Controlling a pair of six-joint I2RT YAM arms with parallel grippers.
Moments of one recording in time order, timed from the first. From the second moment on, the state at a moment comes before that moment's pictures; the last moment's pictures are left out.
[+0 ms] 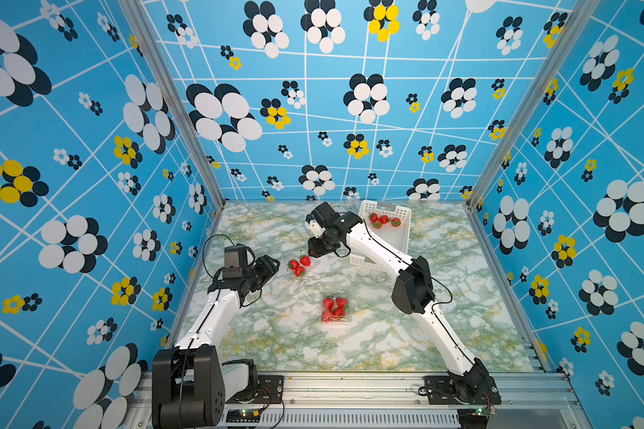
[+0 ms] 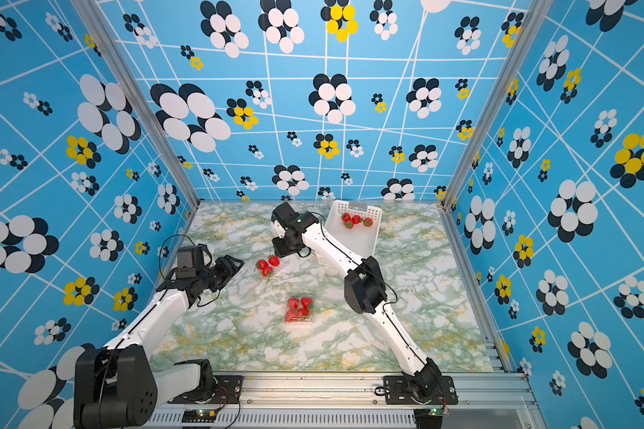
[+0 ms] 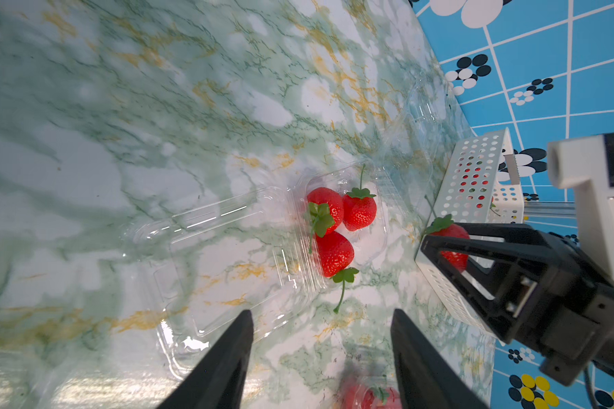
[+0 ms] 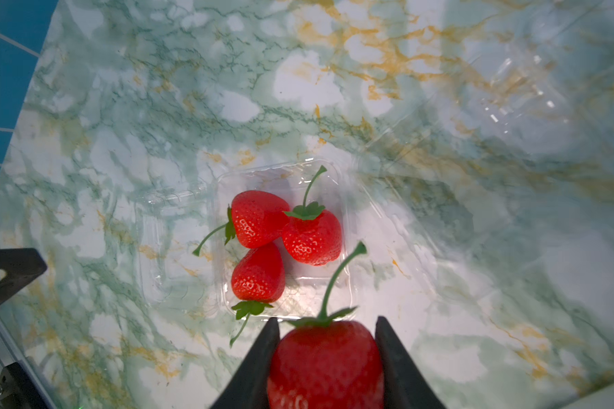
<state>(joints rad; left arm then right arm) 0.08 1.20 0.68 -0.25 0.39 -0.71 0.76 2.57 2.54 -1.04 -0.19 0.21</state>
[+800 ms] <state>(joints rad) 0.10 1.22 0.65 -0.23 0.45 -0.71 0.81 2.67 2.61 -1.01 -0.23 0.27</state>
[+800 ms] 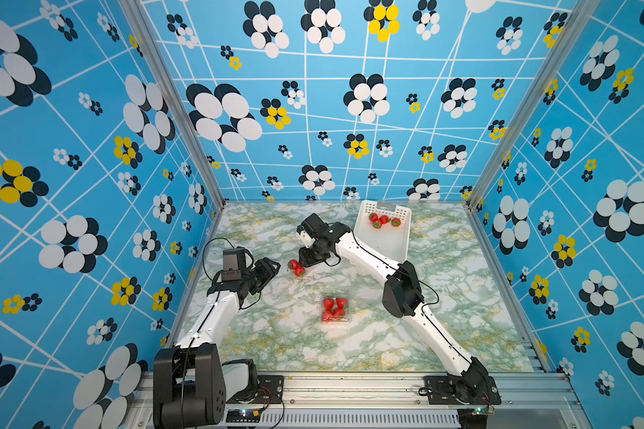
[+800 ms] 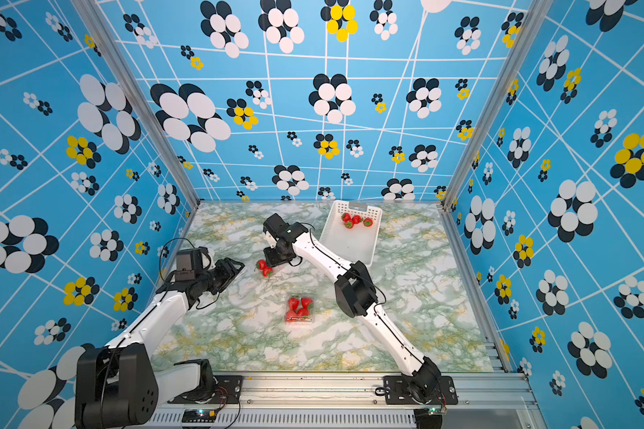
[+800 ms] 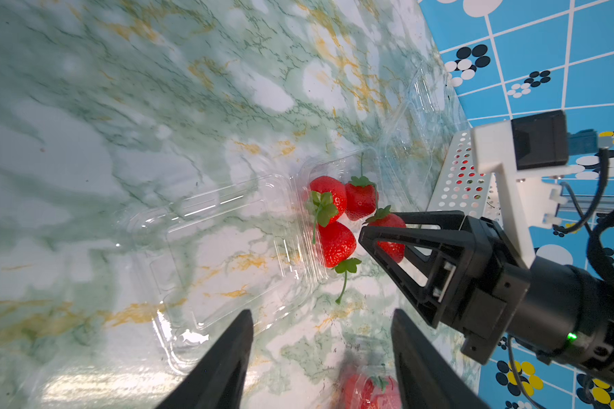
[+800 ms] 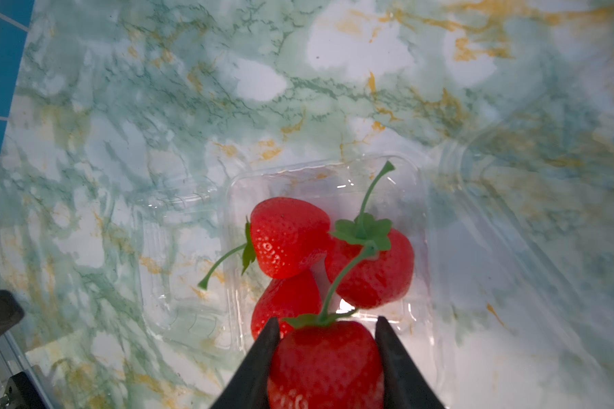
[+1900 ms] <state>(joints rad) 0.10 1.24 0.65 -0.20 0.48 -0.71 0.81 2.68 2.60 -1.01 -0.21 0.27</state>
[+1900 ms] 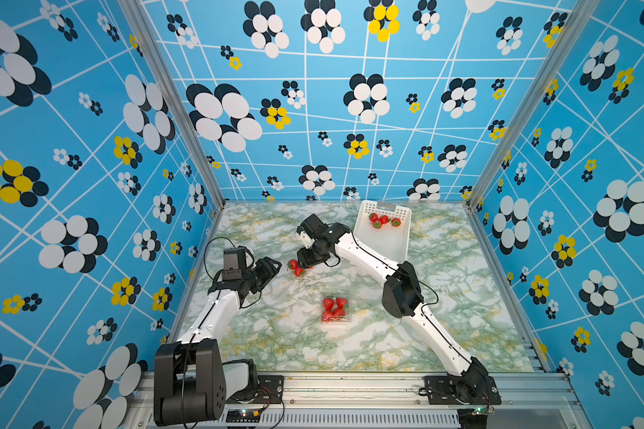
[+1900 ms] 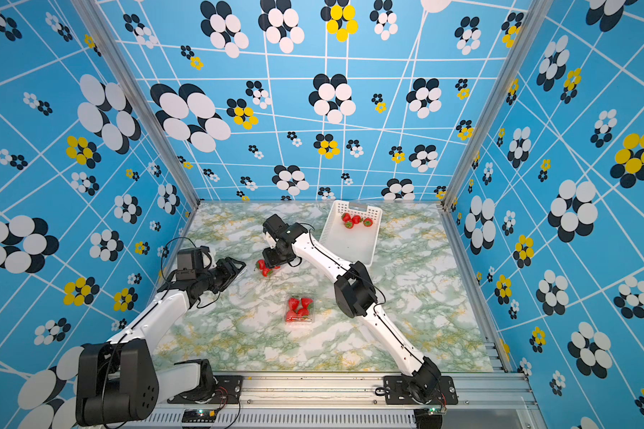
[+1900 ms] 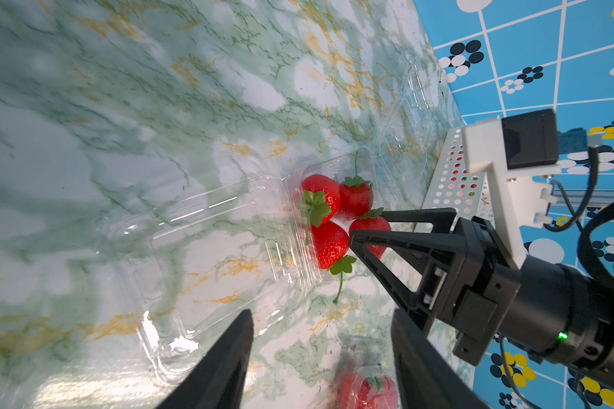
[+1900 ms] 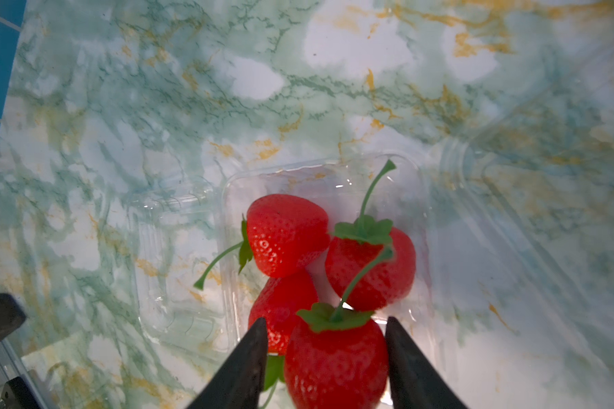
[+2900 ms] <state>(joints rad) 0.09 1.24 0.65 -0.19 0.48 -0.71 0.78 2.47 2.31 -1.01 -0.18 0.27</state>
